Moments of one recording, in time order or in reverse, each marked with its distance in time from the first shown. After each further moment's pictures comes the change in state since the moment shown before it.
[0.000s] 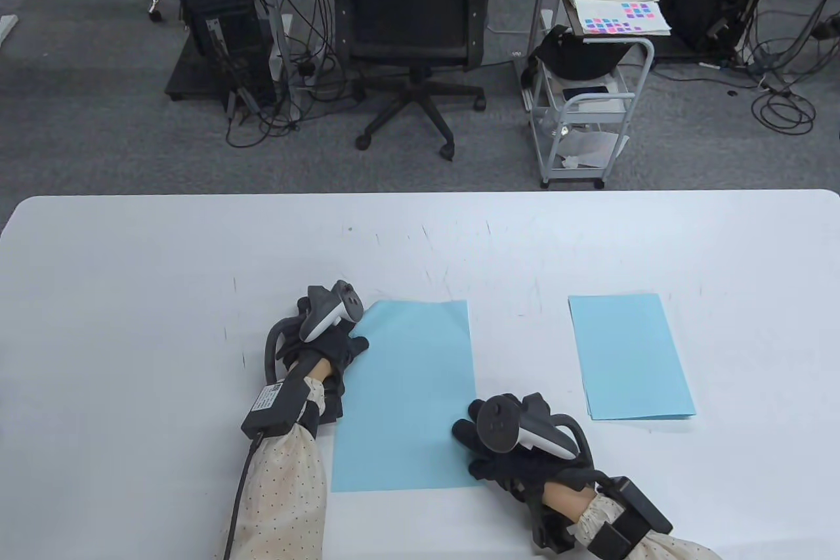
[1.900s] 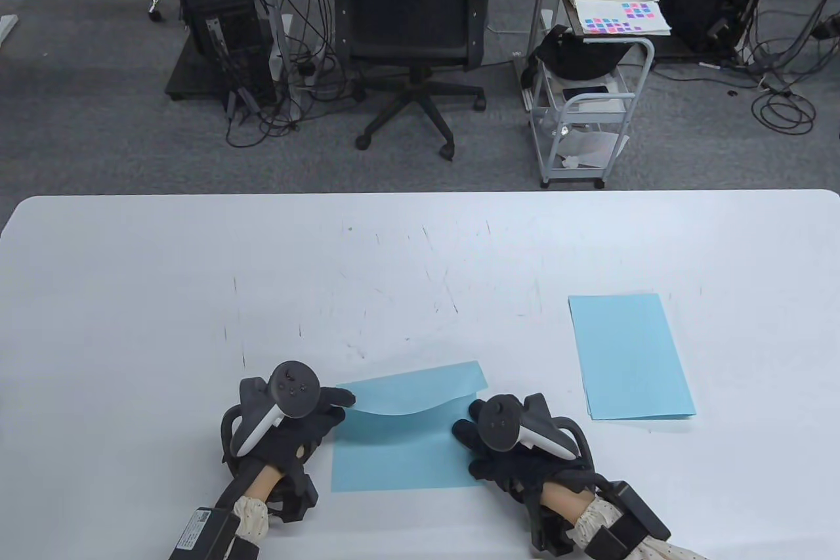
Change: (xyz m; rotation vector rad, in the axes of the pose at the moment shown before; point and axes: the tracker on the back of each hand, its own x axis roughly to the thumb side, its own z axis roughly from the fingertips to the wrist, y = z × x) left_hand -0.067 -0.047 0.129 0.269 -0.298 0.239; right_hand -0.002 0.003 0.000 0.033 0.033 -0.038
